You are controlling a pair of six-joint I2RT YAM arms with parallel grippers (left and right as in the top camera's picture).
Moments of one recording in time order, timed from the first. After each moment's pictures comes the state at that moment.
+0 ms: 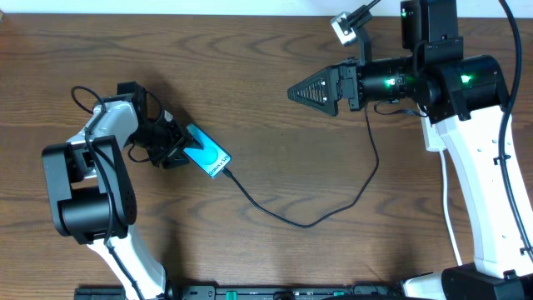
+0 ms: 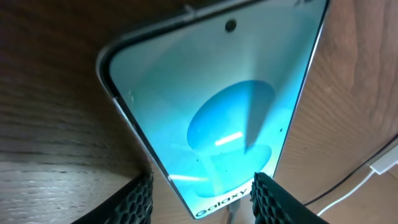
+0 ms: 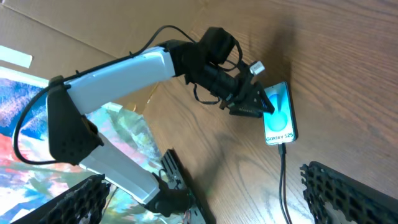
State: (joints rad) left arm 0.17 2.01 1.25 -0.89 0.56 -0.38; right arm 0.25 1.61 1.85 -1.09 -0.99 0.12
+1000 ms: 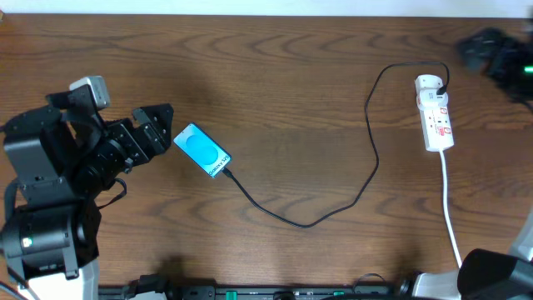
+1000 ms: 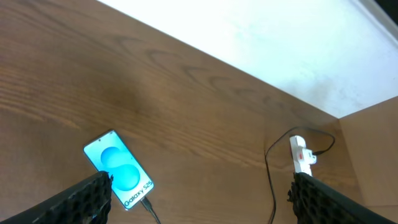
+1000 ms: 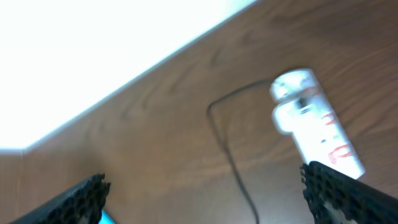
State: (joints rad) left arm 0.17 0.96 1.29 -0.92 0.46 -0.38; right arm -0.41 1.61 1.84 -1.06 -0.51 0.25
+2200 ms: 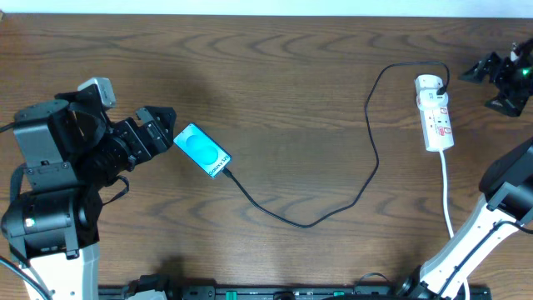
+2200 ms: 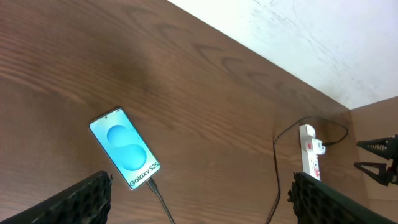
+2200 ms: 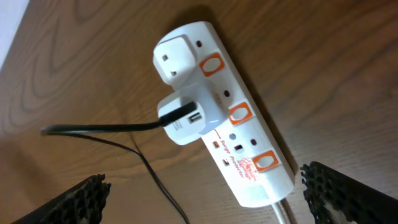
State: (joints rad) left arm 0.17 1.02 1.29 -0.98 0.45 -0.38; right arm -0.53 2.34 2.31 -1.39 -0.49 0.05
